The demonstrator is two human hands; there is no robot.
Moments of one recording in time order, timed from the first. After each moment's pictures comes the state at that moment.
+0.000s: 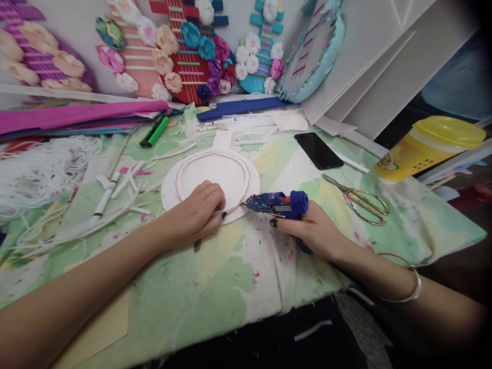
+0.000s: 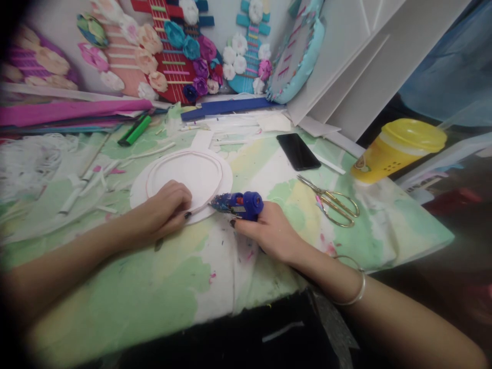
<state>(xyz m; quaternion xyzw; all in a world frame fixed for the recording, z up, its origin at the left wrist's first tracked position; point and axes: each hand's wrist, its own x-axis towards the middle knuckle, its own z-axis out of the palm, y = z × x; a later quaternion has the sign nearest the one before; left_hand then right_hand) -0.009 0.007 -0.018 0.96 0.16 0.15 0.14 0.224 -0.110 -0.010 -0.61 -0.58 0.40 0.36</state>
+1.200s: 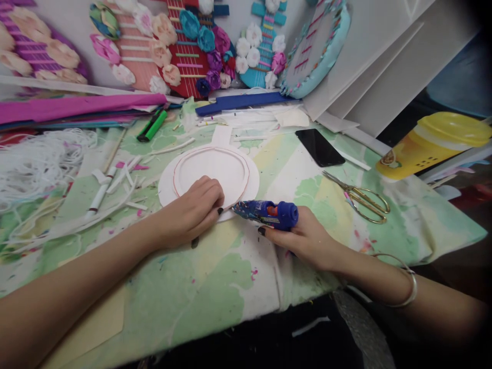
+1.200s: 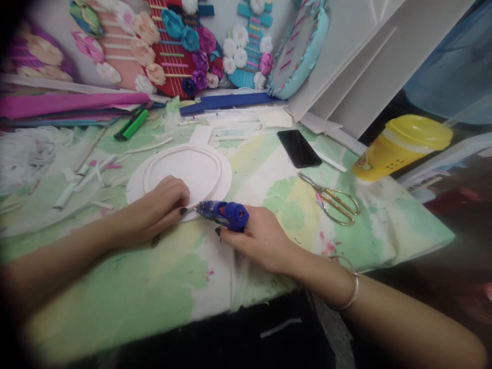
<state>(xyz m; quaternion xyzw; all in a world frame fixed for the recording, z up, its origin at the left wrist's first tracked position) -0.010 0.004 -0.012 0.96 0.17 0.13 0.16 0.212 -0.115 -0.013 -0.59 -0.66 0.36 0.30</state>
